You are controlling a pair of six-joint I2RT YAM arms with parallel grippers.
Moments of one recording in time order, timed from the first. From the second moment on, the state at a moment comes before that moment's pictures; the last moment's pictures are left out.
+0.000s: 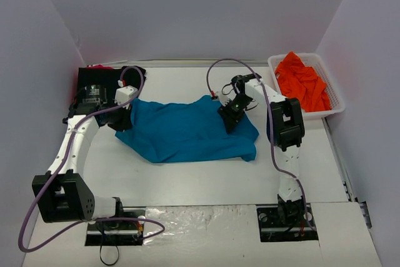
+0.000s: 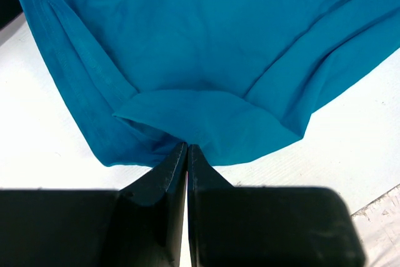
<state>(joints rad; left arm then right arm) 0.05 1.32 1.15 -0.83 0.48 0.45 0.30 2.28 1.81 -1.14 -0.52 -0.67</state>
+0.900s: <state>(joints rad) 0.05 1.29 1.11 -0.82 0.52 0.44 0.27 1.98 1.46 -1.05 -0.40 -0.63</state>
